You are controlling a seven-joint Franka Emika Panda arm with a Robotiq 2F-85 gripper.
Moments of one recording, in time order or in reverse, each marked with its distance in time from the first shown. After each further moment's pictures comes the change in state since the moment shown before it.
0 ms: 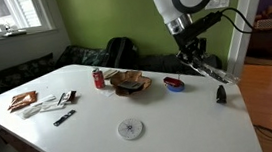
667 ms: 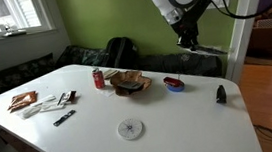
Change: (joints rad) arm -0.106 0.072 0.044 0.190 -0.252 -0.119 -0.405
